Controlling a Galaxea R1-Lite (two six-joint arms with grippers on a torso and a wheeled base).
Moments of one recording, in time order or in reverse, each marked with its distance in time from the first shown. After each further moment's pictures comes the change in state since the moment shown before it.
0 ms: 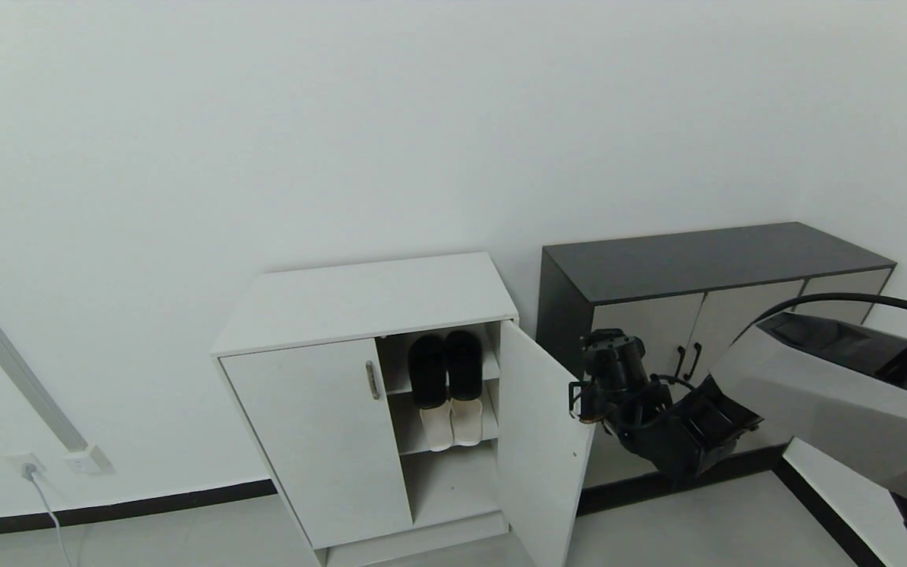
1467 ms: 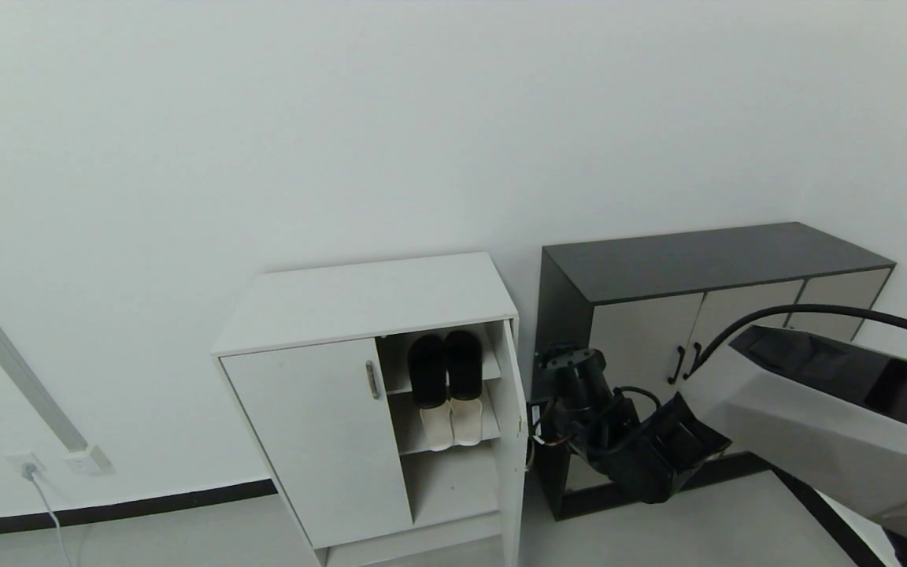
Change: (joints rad) left arm 0.000 0.000 0.000 0.000 0.001 0.000; right arm 0.125 0.010 -0.036 0.039 0.077 0.003
